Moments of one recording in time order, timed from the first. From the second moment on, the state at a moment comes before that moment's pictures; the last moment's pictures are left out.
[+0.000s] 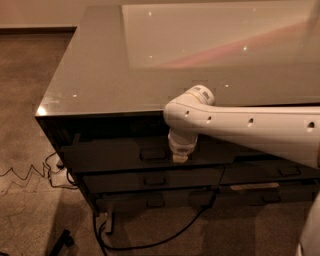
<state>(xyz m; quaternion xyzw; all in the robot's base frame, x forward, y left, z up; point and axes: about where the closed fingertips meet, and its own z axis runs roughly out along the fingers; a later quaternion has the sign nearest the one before) 0.574 -0.077 0.624 -0.68 0.73 -0.05 0.08</state>
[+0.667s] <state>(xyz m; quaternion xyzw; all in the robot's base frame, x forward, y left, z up) 0.574 -0.077 0.633 -0.68 0.73 -0.05 0.08</state>
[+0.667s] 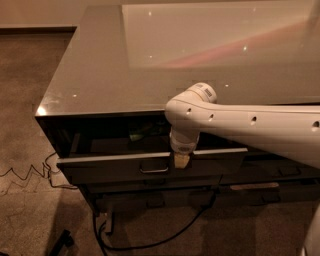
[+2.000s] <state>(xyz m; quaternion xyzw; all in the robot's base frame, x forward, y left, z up) 0.567 -0.071 0.644 -0.68 0.73 -0.06 0.08</state>
